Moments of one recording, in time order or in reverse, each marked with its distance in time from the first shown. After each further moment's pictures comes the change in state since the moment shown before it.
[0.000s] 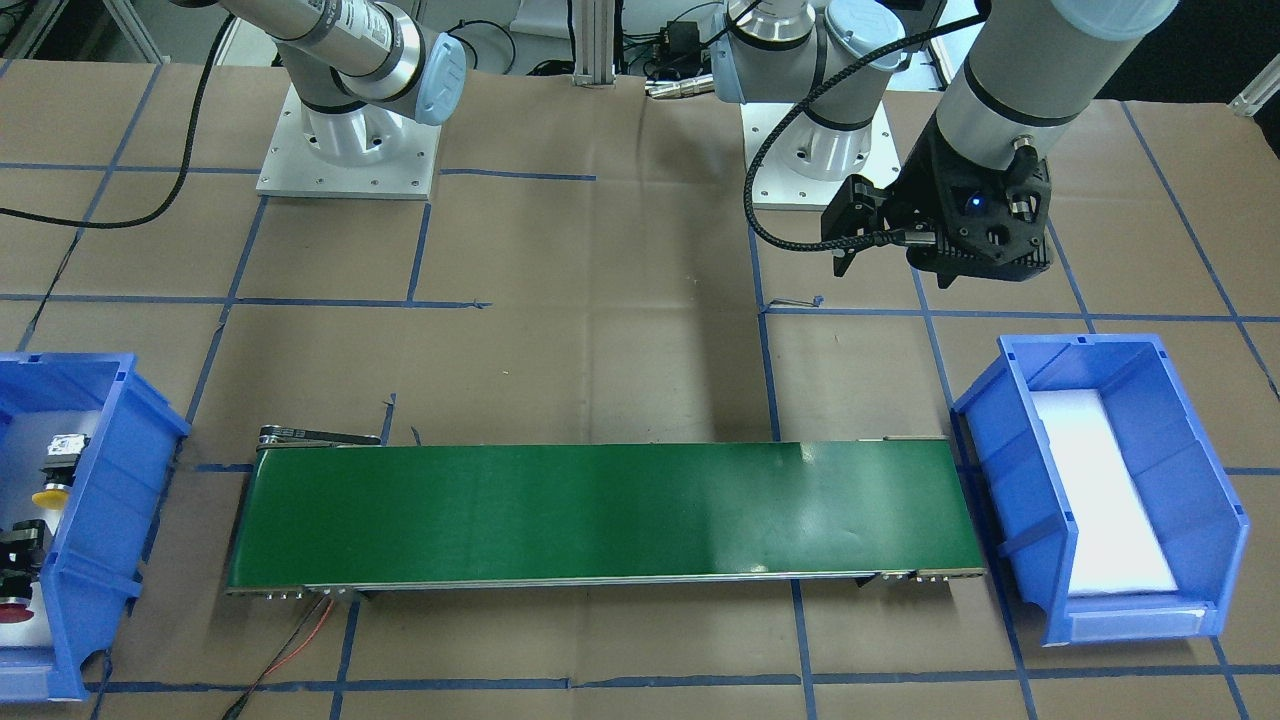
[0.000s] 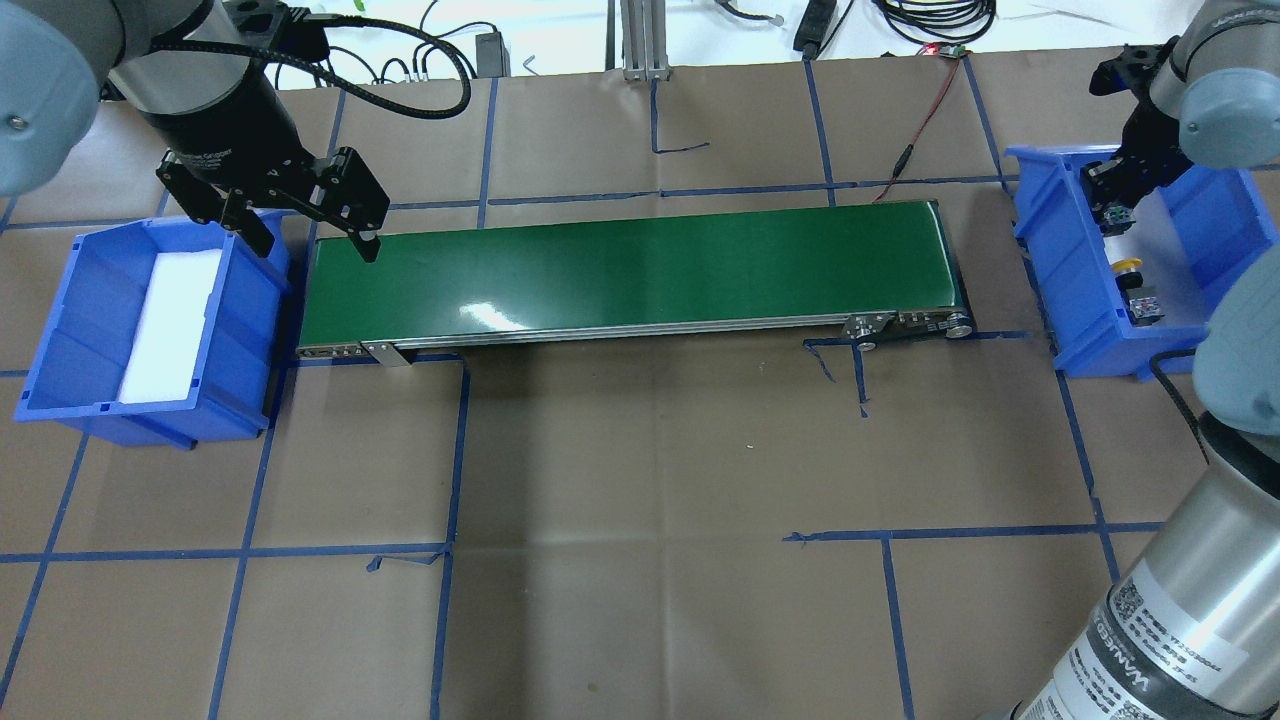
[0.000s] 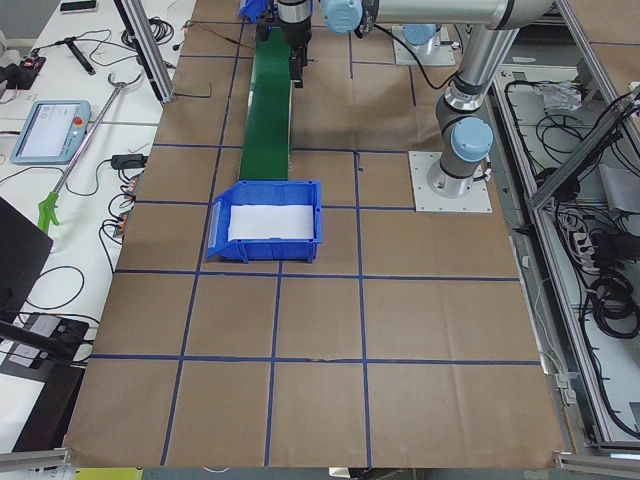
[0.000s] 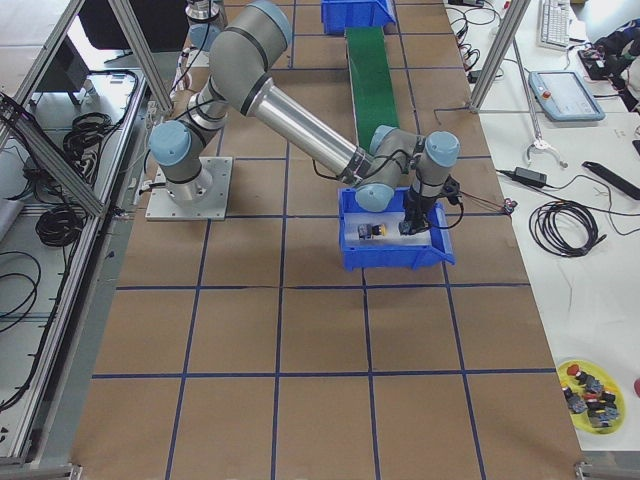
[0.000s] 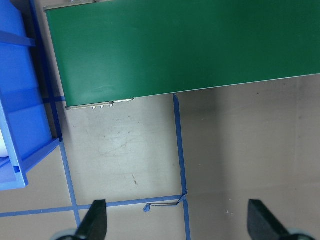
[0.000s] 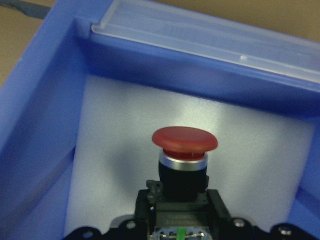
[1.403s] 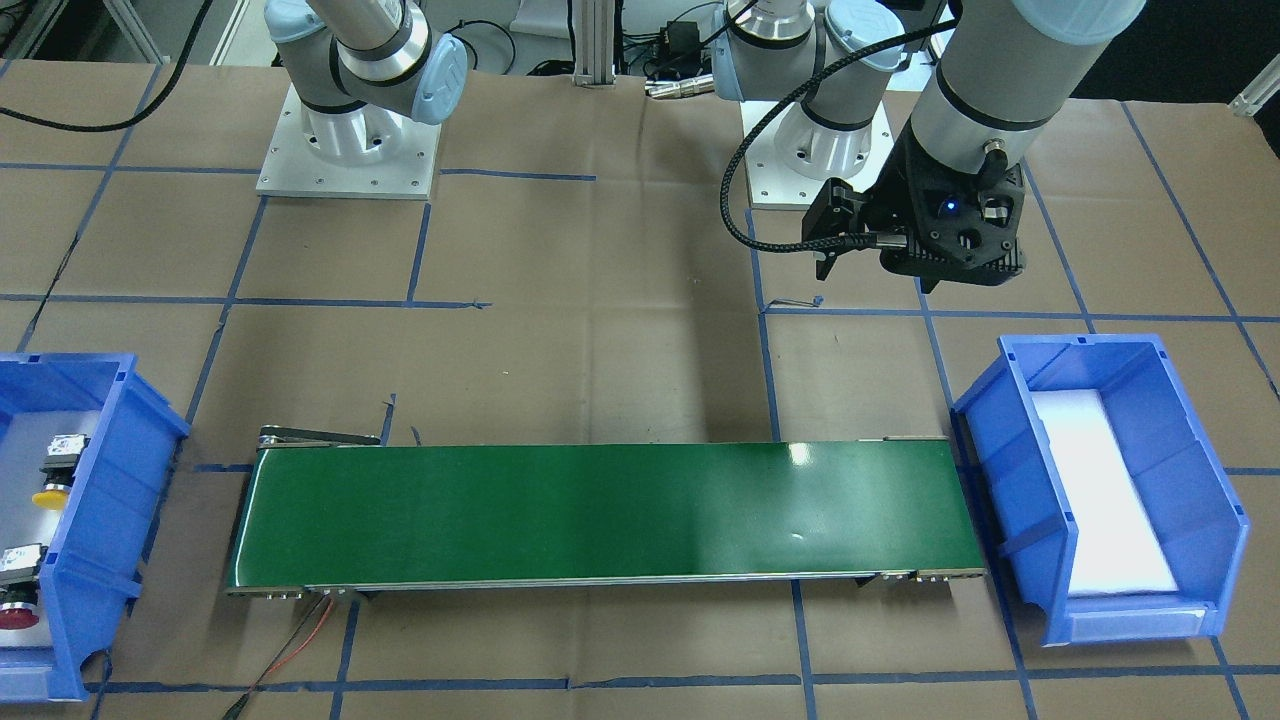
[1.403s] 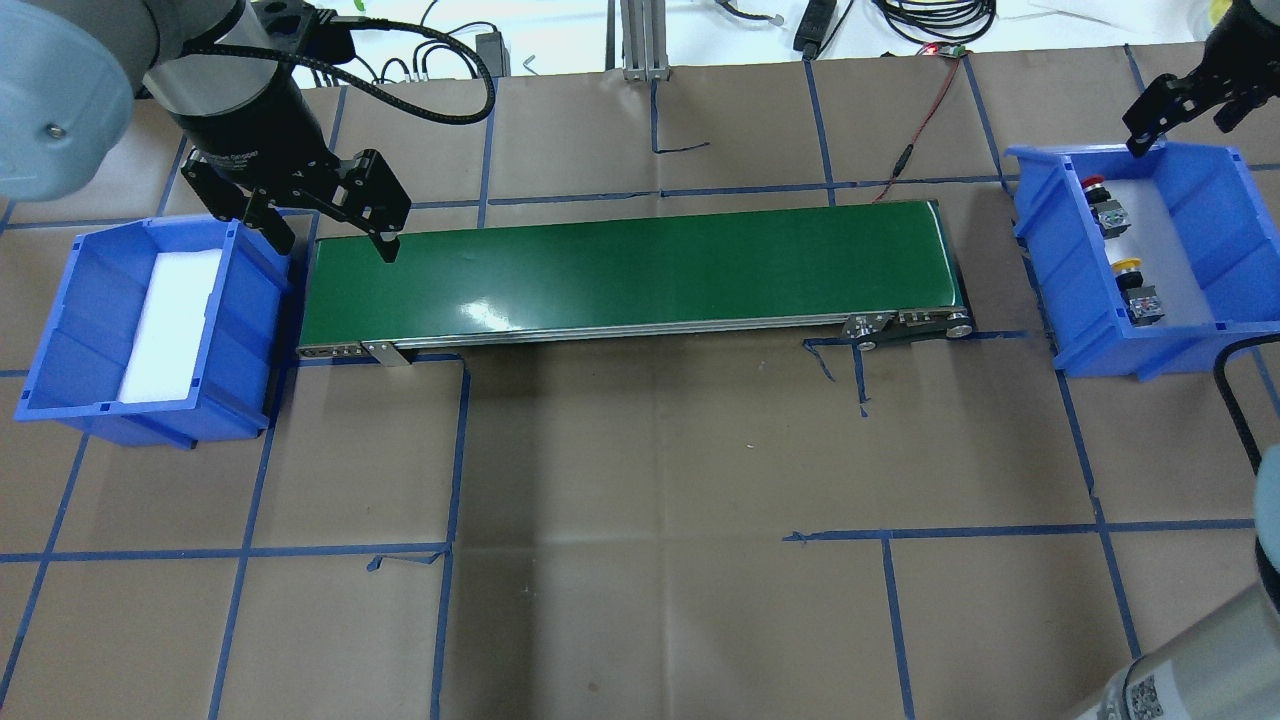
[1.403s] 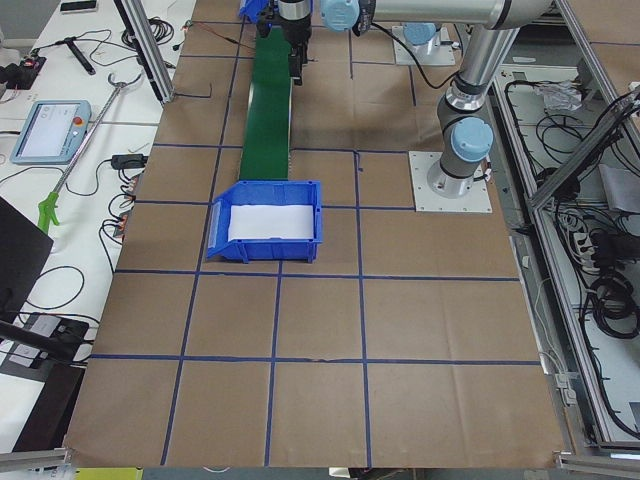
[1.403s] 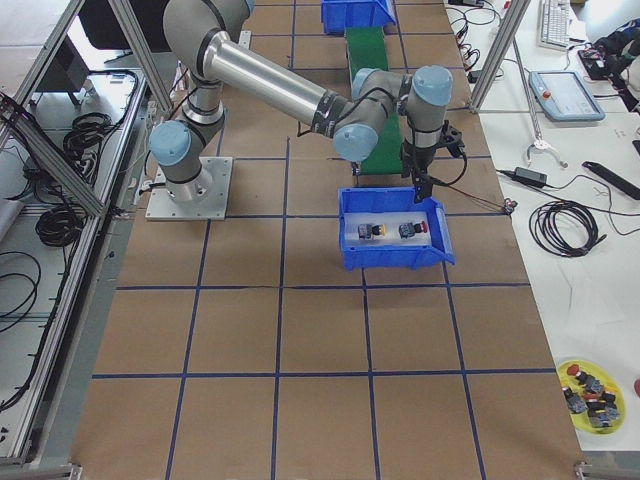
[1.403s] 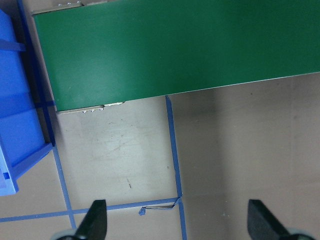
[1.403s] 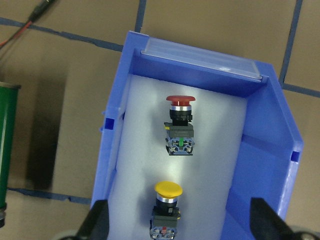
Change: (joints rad) left arm -0.030 -0.006 -0.002 0.020 0.003 -0.006; right arm 0.006 -0.291 0.027 0.145 0.059 0.016
